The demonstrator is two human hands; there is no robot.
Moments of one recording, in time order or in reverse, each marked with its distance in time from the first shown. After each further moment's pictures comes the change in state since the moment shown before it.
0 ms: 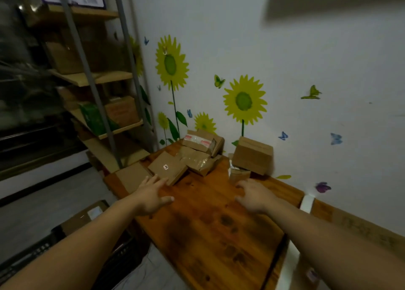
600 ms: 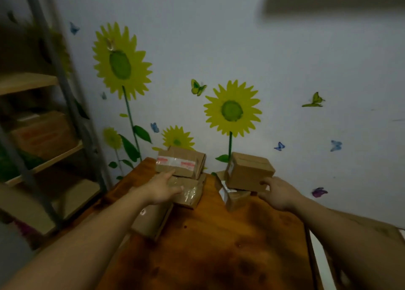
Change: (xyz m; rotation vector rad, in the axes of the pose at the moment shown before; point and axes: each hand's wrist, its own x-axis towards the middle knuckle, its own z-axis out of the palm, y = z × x) left_hand 0.252 -0.012 -0.083 -0.185 -0.171 0.354; right_hand 0.133 -0.008 -0.038 0.079 0.137 0.451
